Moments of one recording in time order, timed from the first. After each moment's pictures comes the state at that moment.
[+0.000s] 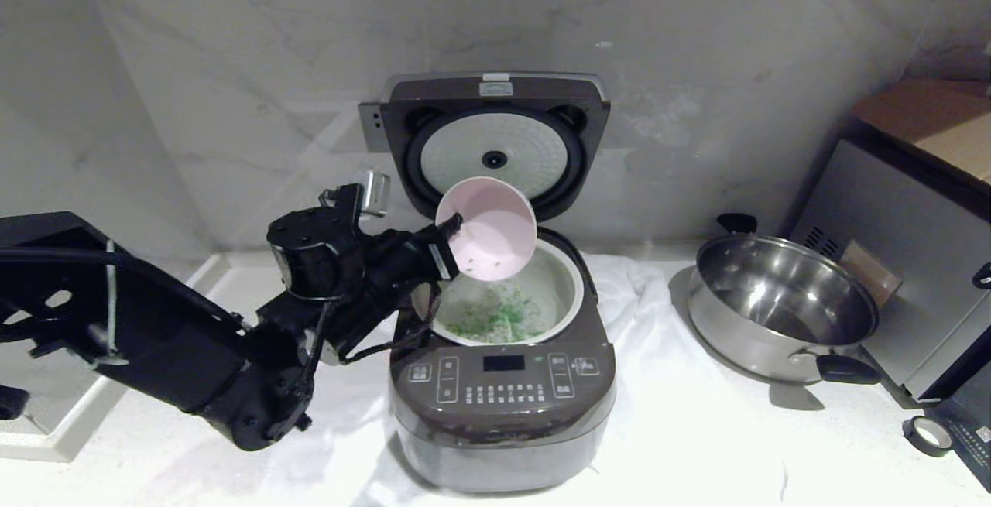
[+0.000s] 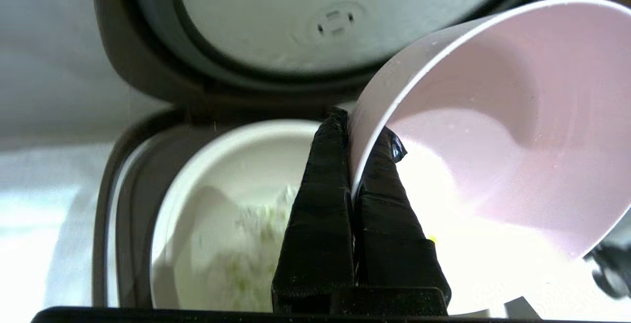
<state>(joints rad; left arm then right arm) -0.54 1.96 -0.78 -1.27 0.01 -0.34 0.00 0.00 0.00 0.00 0.00 0.02</state>
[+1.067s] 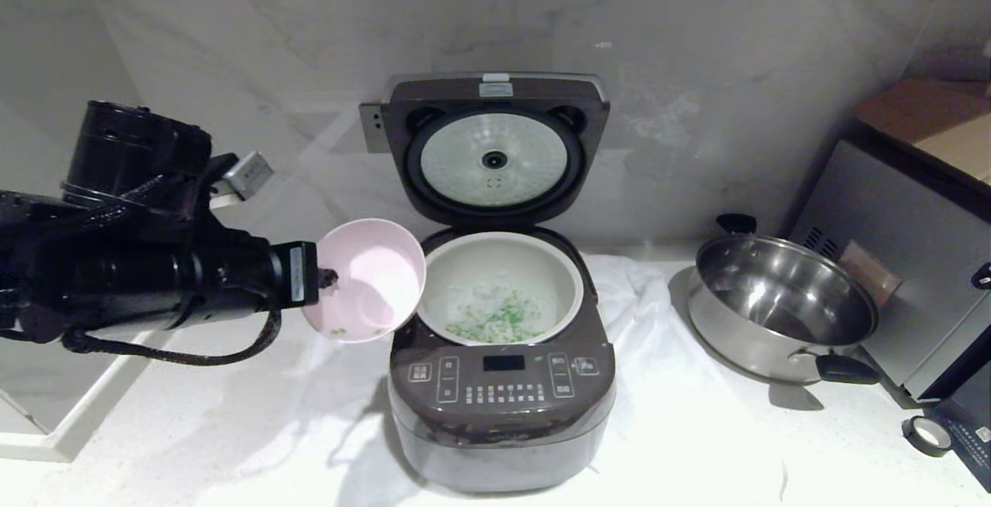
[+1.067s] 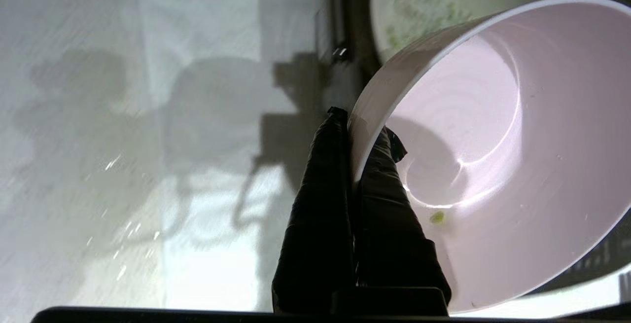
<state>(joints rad) -0.39 1.45 -1.02 0.16 0.04 -0.34 0.00 0.00 0.00 0.00 0.00 0.02</state>
